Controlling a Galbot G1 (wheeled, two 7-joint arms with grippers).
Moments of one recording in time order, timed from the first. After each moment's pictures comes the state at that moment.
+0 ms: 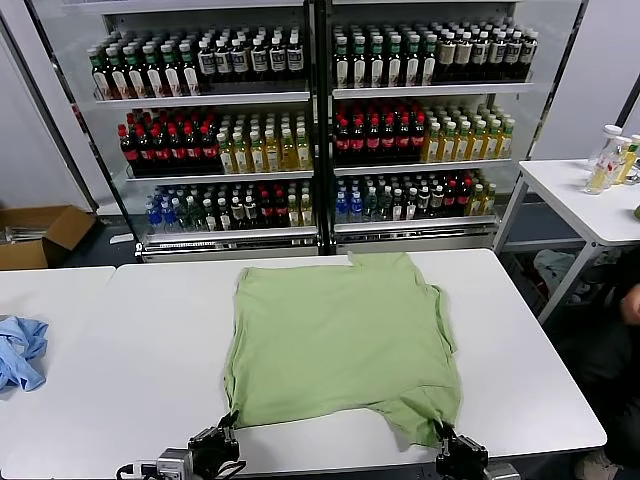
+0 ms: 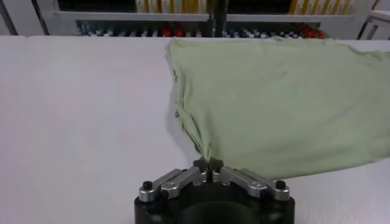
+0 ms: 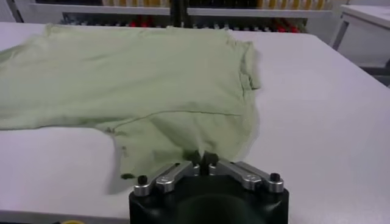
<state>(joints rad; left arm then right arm) 1.68 -1.36 -0.47 -2.22 -0.30 0.57 -0.14 -1.74 1.06 0.46 2.23 0.42 -0.42 0.23</state>
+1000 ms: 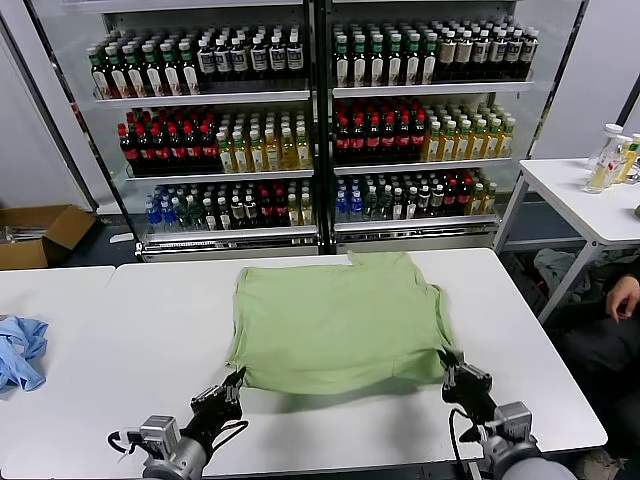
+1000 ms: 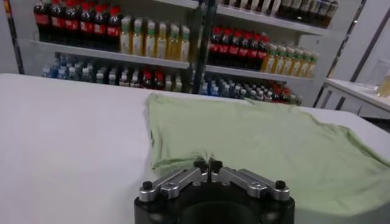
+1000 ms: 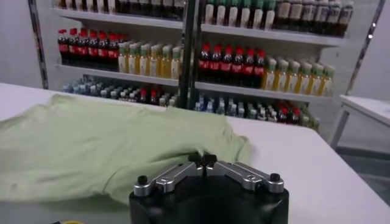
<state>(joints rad) 1.52 -1.28 -0.45 -2.18 -0.46 0.52 -0.12 -1.38 0.91 0.36 2.07 0.44 -0.30 0.19</state>
